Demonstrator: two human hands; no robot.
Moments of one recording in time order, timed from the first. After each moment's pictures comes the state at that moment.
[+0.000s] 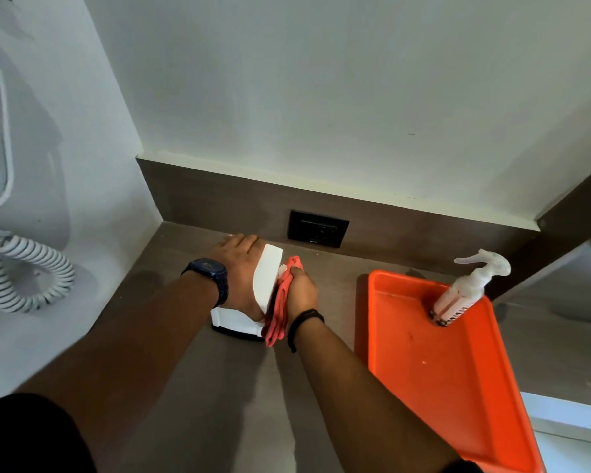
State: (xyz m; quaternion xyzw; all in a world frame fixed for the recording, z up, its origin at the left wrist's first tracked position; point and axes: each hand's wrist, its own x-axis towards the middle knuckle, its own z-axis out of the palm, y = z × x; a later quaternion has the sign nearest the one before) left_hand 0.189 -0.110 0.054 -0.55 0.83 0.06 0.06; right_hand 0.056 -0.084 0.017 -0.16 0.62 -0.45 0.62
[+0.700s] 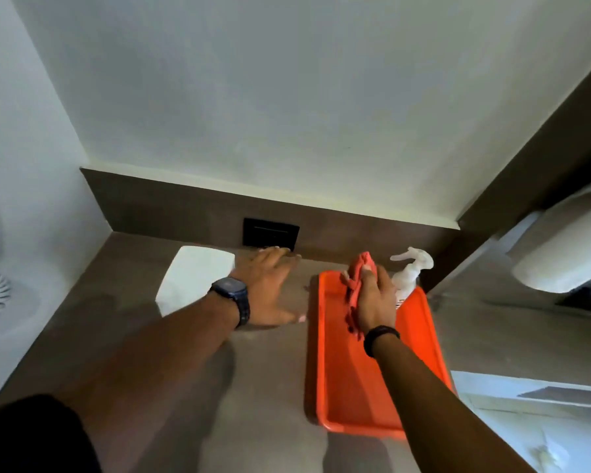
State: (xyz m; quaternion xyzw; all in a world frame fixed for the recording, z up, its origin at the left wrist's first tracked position) left_hand 0.082 -0.090 0.061 -0.46 0.88 0.14 -0.06; right_hand -0.128 -0.044 0.060 -0.36 0.72 -0.50 0.32
